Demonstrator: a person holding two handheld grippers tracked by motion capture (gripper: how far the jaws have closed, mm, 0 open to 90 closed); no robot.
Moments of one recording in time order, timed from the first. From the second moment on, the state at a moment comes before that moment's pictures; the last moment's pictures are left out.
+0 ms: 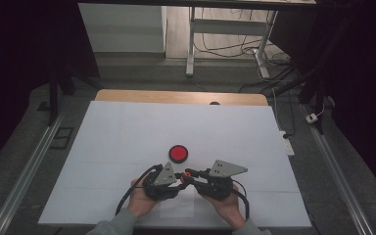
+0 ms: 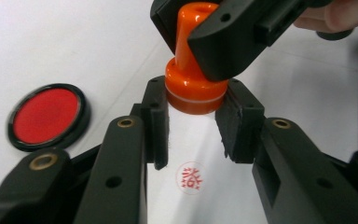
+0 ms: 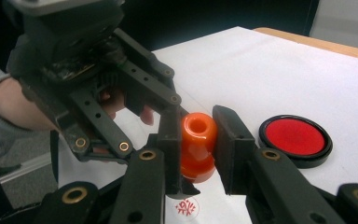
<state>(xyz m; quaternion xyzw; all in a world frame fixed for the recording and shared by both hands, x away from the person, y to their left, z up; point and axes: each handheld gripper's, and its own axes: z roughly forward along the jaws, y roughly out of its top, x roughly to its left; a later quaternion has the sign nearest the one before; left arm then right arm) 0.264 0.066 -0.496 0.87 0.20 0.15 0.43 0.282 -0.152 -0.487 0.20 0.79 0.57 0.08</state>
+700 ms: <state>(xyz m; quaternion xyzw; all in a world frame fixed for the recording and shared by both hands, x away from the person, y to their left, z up) 0.266 0.065 -0.498 0.87 0.21 0.14 0.43 0.282 -0.152 -0.487 0.20 0.79 0.58 0.08</state>
